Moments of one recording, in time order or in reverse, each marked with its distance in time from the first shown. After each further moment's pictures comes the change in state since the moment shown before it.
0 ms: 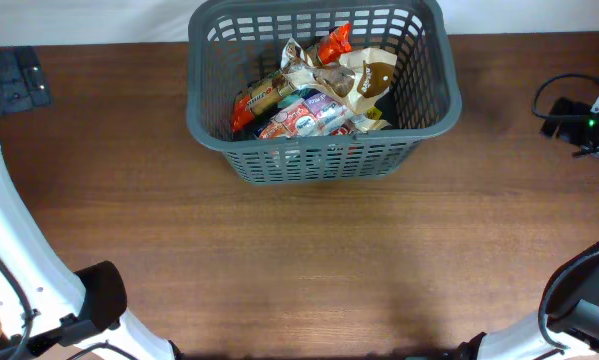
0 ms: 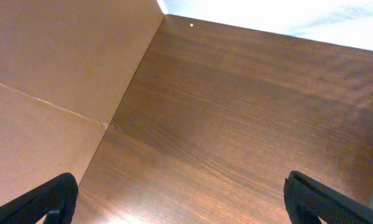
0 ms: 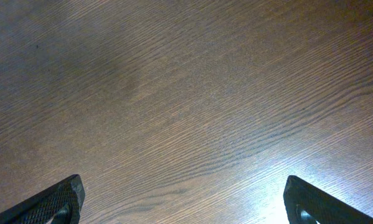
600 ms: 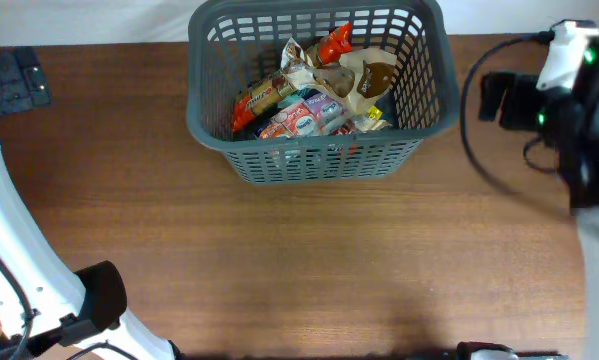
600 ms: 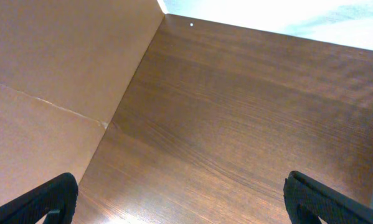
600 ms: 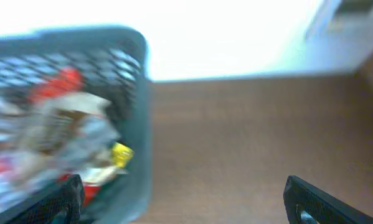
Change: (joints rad) left arm 0.000 0.000 0.000 -0.001 0.000 0.000; right arm 0.430 -0.529 -0.005 0.000 -0.008 0.000
